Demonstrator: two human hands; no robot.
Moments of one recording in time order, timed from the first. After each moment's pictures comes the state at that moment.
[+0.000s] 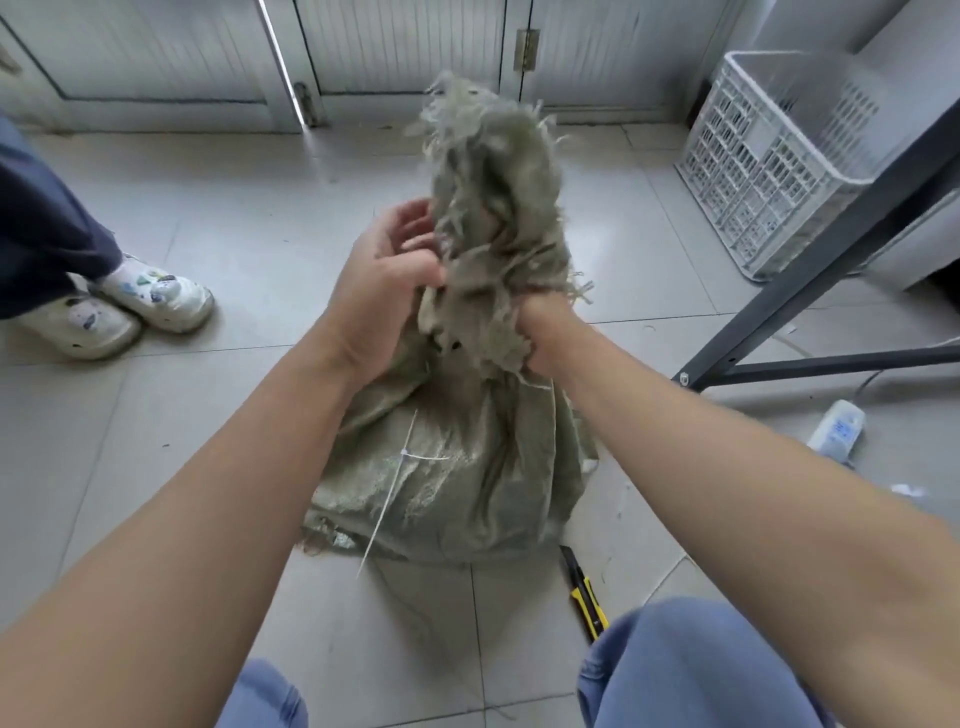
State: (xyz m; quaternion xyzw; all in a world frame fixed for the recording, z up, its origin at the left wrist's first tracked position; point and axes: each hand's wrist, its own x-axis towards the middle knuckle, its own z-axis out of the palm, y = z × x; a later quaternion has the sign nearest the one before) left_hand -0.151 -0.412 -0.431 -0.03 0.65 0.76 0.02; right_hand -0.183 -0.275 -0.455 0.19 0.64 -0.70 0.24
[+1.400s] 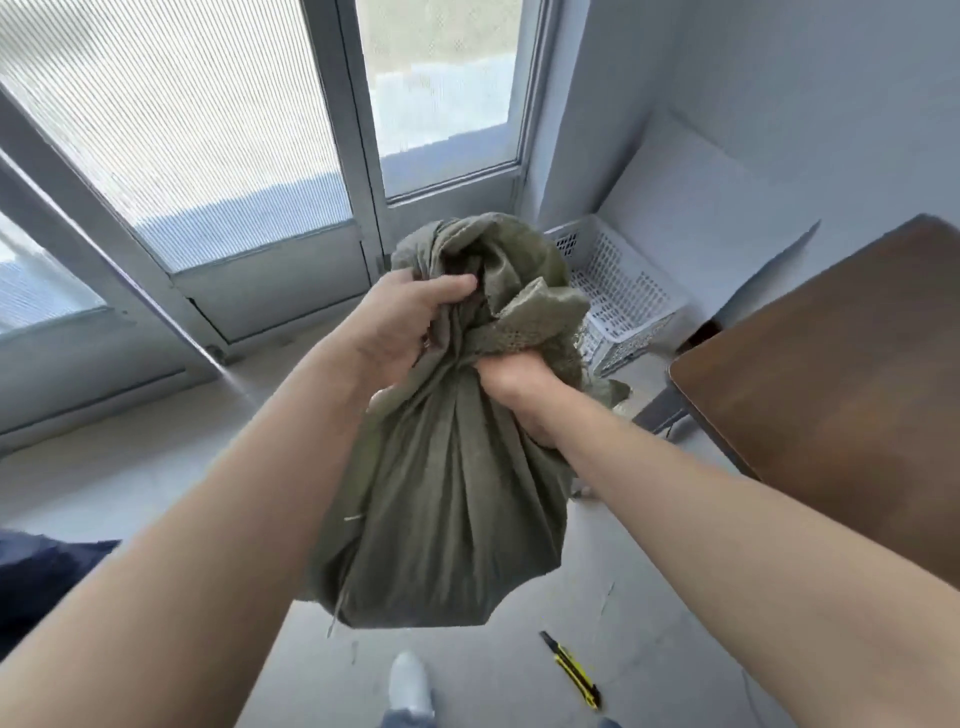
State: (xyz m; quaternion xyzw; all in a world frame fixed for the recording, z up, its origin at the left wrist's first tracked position) left_hand -0.411 -0.366 0.068 -0.01 0.61 0.73 0.30; right_hand -0.353 -0.259 0.029 0.22 0.80 -0.54 0.16
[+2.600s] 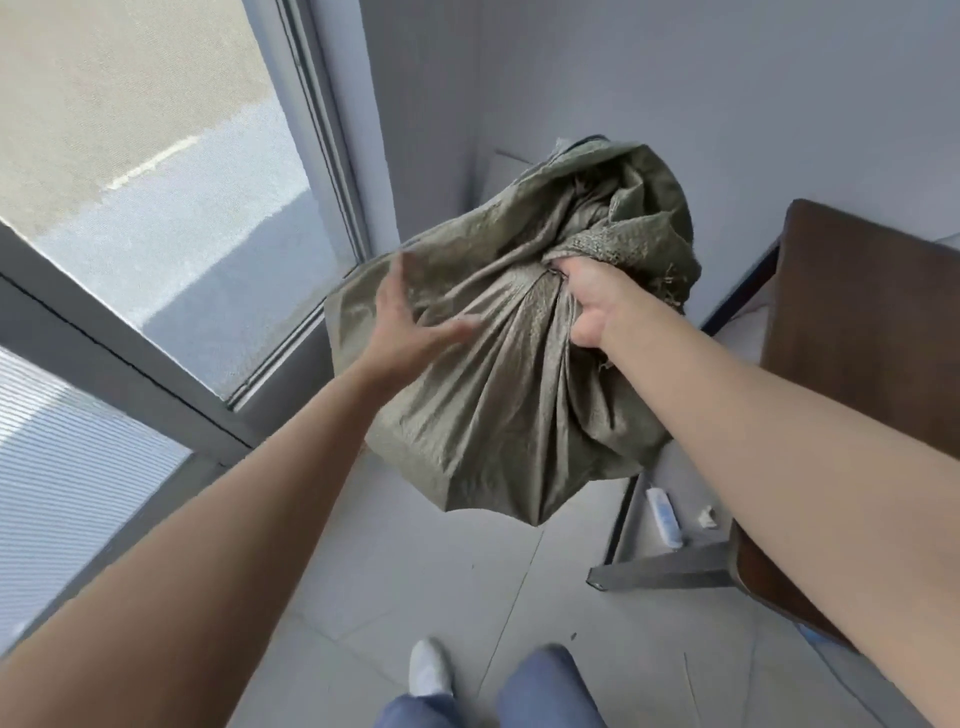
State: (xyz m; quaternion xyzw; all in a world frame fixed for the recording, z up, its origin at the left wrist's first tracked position) left_hand -0.801 -0.120 0.041 0.29 0.79 0.46 0.29; right_hand -0.698 0.043 0.065 0.45 0.40 -0.79 -0.10
